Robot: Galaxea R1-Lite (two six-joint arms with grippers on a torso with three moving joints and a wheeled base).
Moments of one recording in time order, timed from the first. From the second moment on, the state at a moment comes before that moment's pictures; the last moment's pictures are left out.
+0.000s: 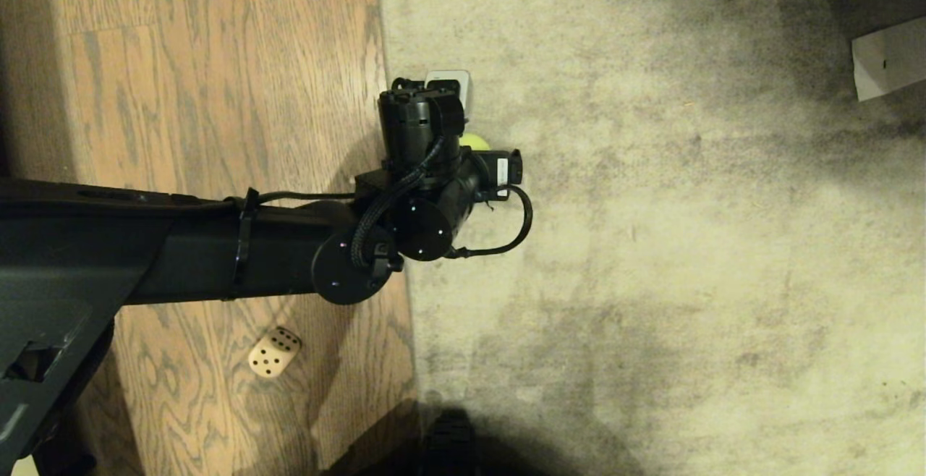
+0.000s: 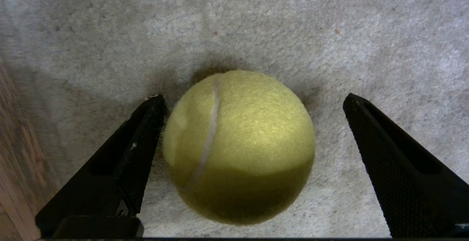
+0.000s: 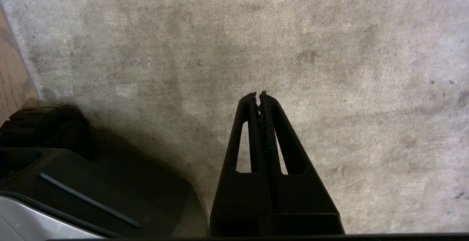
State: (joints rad) left arm -0.86 2.20 -1.82 -0.44 0.57 -0.02; right arm 0.00 0.00 0.00 0.00 -0.01 0.02
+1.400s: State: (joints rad) left arm -0.86 2.01 -1.73 -0.36 0.61 0.05; right arm 0.00 0.00 0.00 0.00 -0.01 0.02
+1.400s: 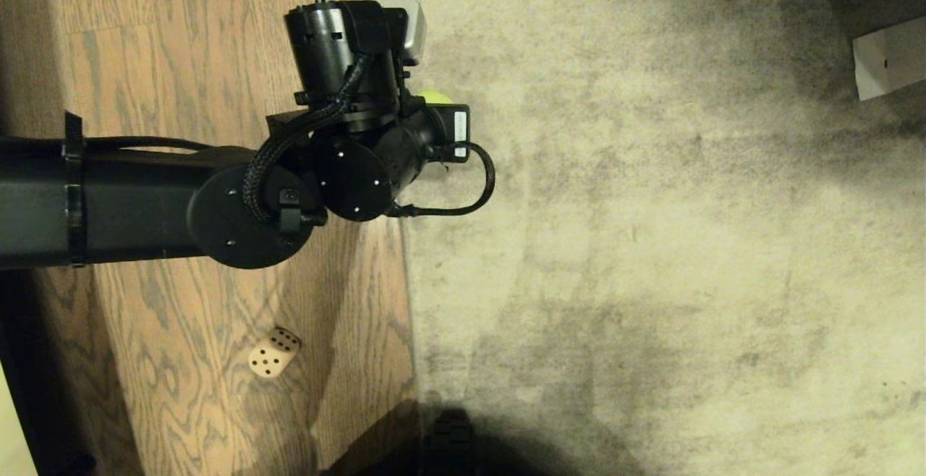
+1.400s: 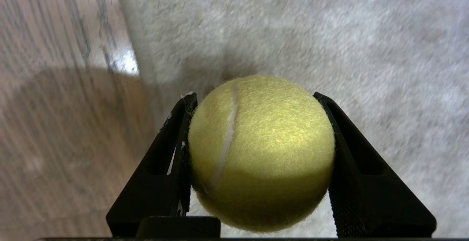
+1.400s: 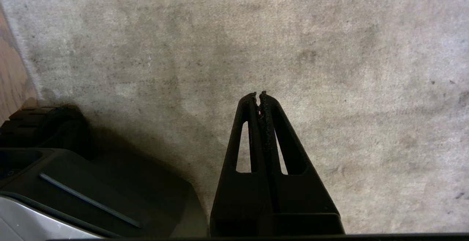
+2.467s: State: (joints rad) left arm -0.86 1.93 -1.64 -0.15 0.55 0.05; right arm 0.00 0.00 0.00 0.00 -0.01 0.02
